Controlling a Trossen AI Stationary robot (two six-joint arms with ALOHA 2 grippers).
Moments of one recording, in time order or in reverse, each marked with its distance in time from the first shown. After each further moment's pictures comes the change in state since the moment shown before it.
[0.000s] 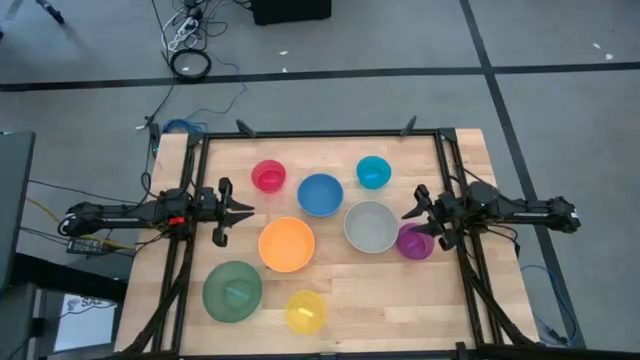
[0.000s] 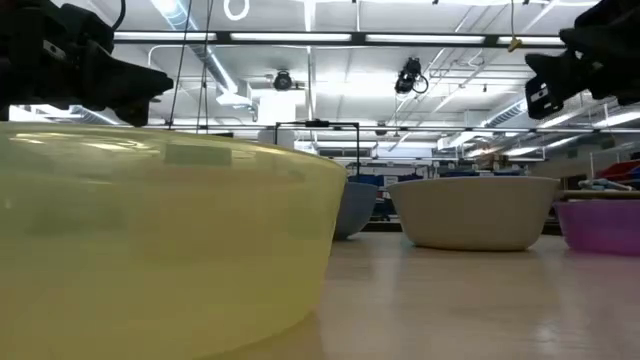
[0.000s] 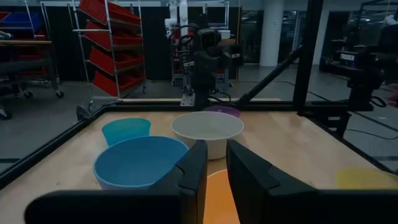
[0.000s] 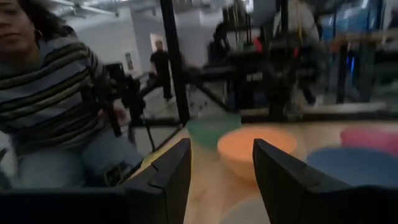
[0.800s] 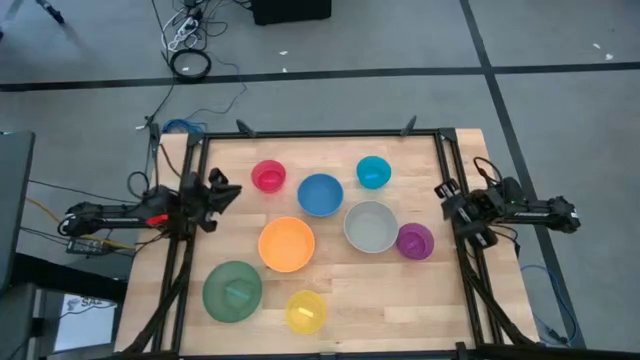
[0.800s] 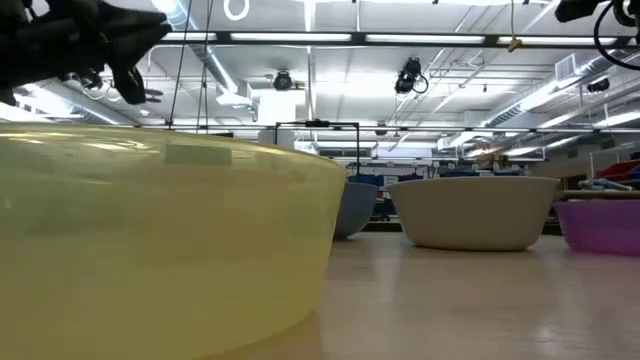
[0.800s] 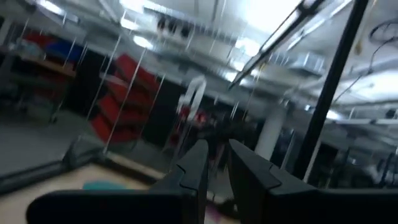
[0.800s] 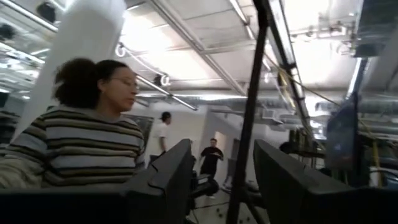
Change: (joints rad) left arm 0.000 0.004 0.000 0.390 -0.163 -0.358; right arm 0.002 0.000 0.018 0.561 -0.275 0.046
